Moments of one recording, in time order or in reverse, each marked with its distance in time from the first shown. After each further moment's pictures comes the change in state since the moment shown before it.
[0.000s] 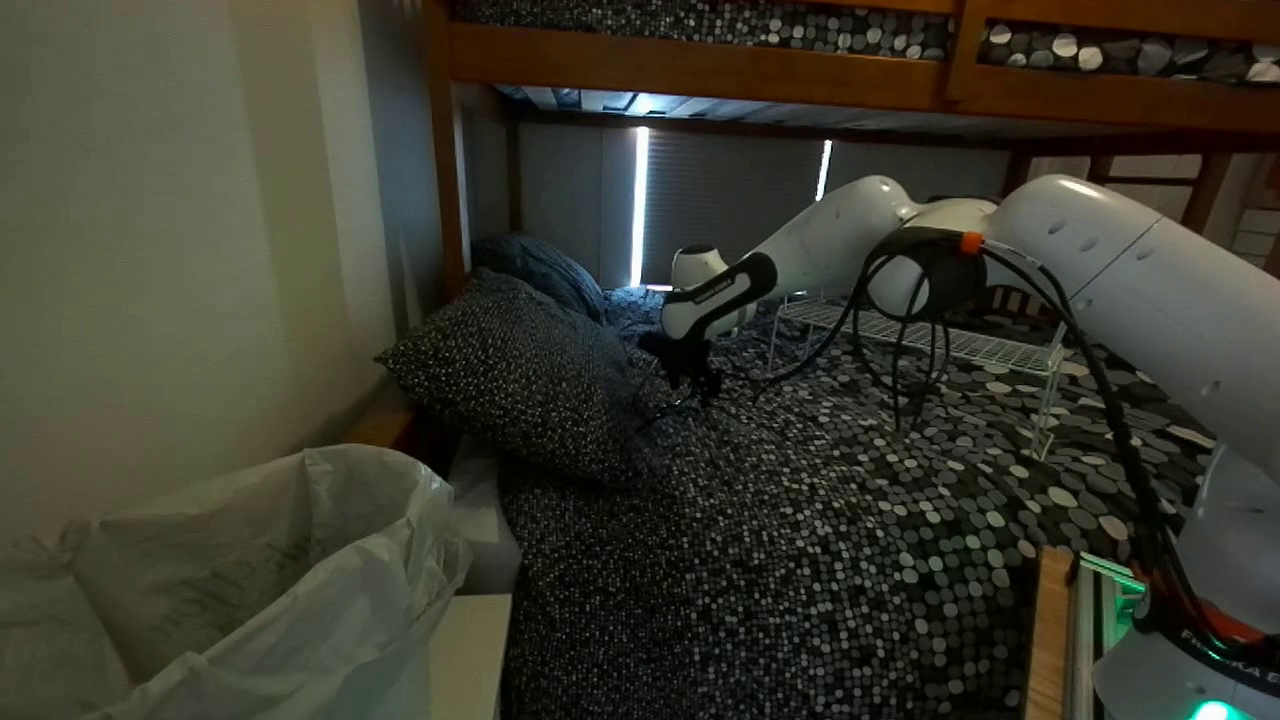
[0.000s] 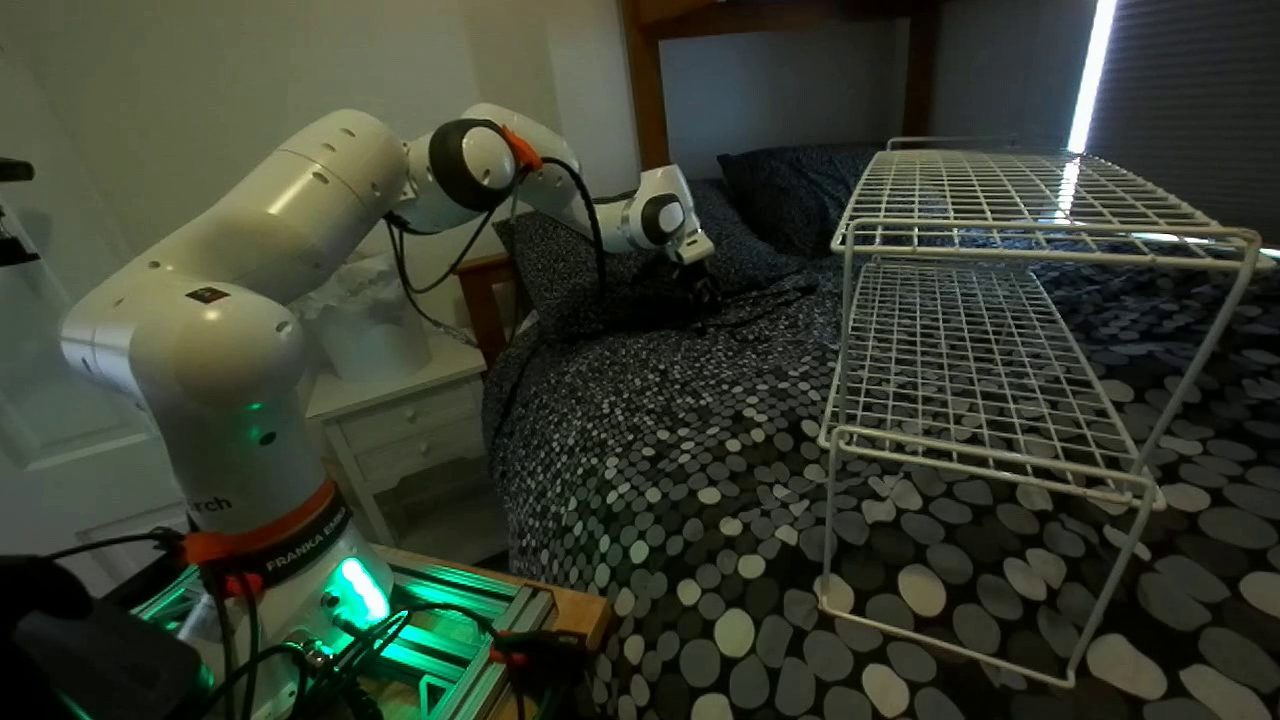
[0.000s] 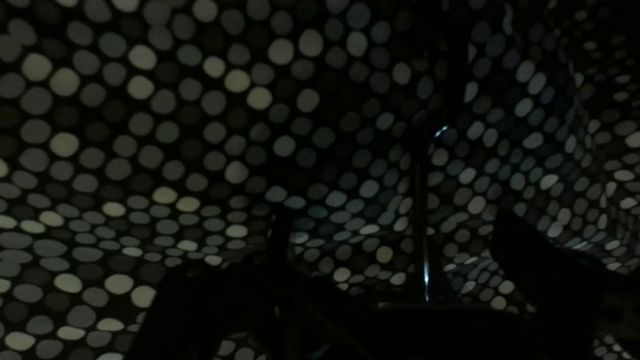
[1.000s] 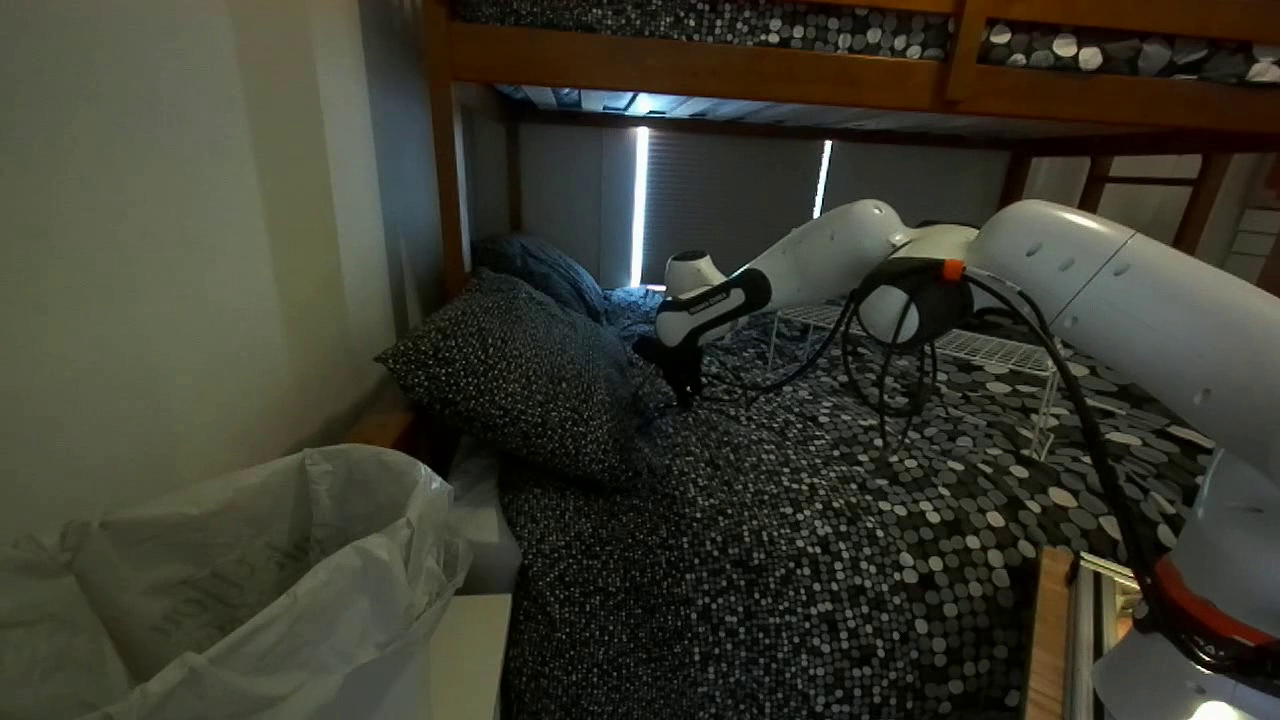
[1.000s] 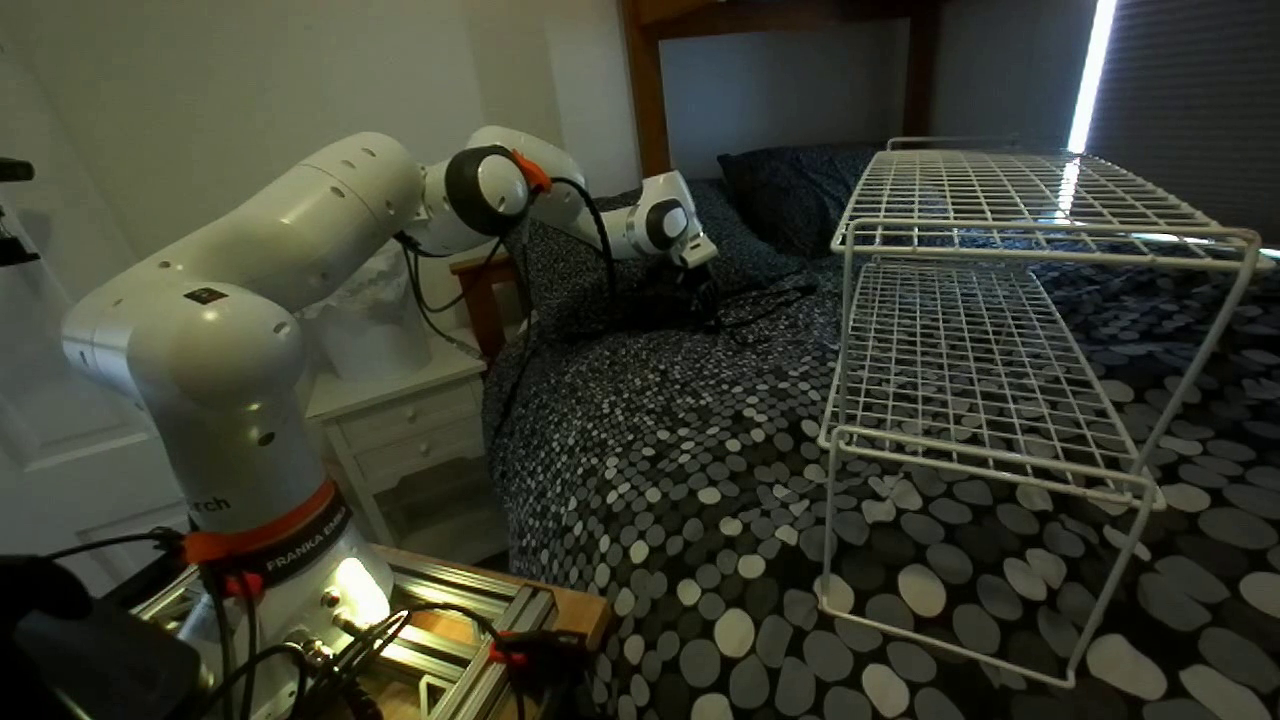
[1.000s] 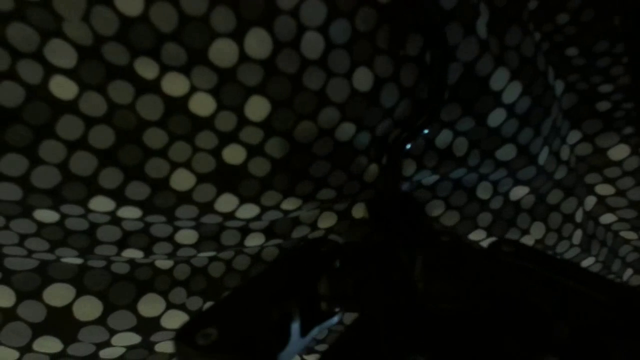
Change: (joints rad) arm -0.016 0.099 0.001 0.152 -0.012 -0.031 -0.003
